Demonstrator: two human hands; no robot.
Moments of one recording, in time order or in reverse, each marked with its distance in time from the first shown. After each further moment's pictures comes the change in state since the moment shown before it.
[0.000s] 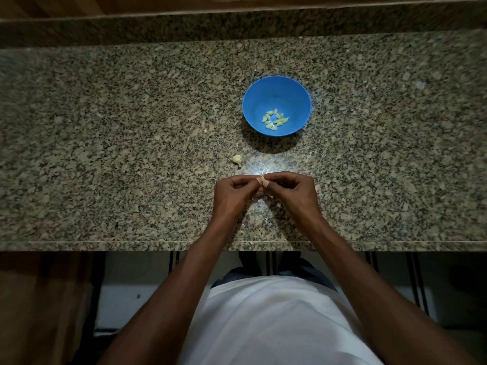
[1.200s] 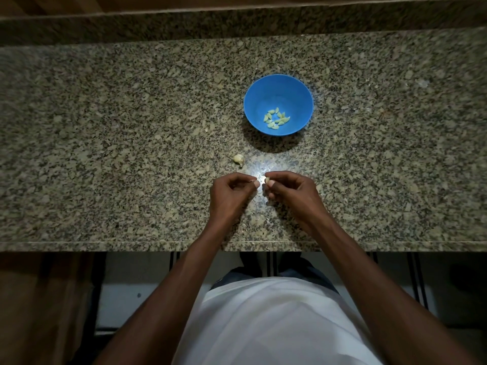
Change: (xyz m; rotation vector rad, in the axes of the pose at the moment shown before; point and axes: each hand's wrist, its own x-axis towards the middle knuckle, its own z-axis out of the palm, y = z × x) left_hand 0.011 -0.011 -0.014 0.240 0.039 0.146; right_hand 0.003 -0.001 -0.004 0.066 -0.056 0.177
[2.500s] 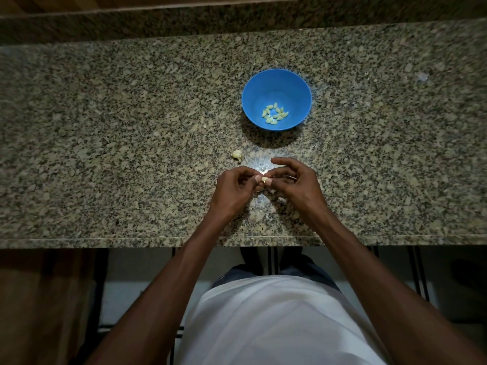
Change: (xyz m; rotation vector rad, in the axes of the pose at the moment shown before) left_hand 0.004 0.005 0.000 0.191 -0.172 0.127; right_hand -0.002 -0.009 -0.003 -0.124 0.000 -0.163
